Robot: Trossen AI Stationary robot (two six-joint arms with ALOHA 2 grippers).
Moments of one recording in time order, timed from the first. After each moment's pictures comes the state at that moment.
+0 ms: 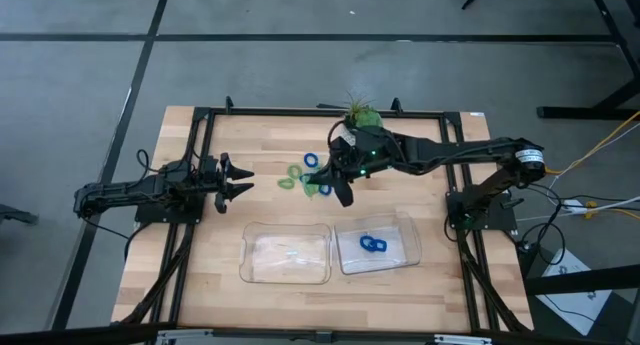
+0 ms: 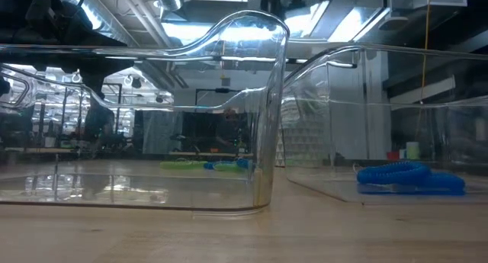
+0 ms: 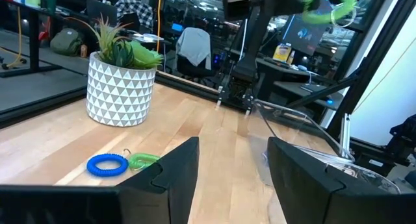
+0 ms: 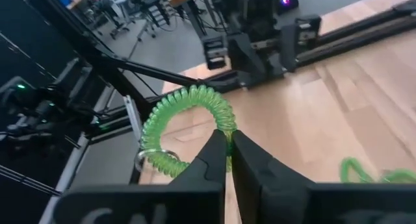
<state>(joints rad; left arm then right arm) 0.14 0.00 0.01 0.02 -0.01 -0.31 -0.07 1.52 1.29 -0.07 -0.24 0.37</state>
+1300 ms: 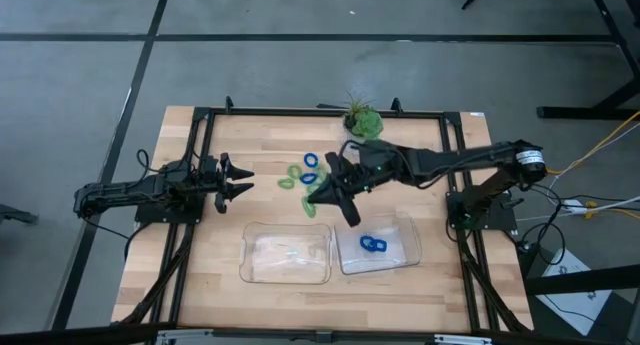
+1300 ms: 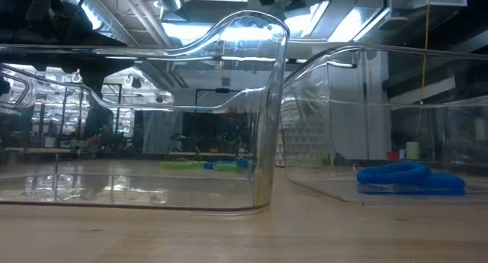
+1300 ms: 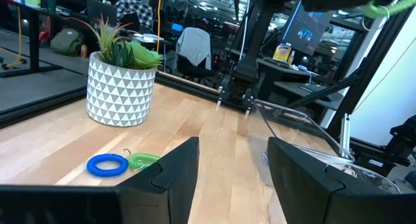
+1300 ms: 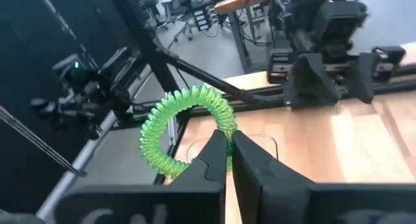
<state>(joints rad) 0.14 0.00 0.01 0.02 -0.01 -0.31 0.04 1.52 1.29 0.02 -0.27 0.26</state>
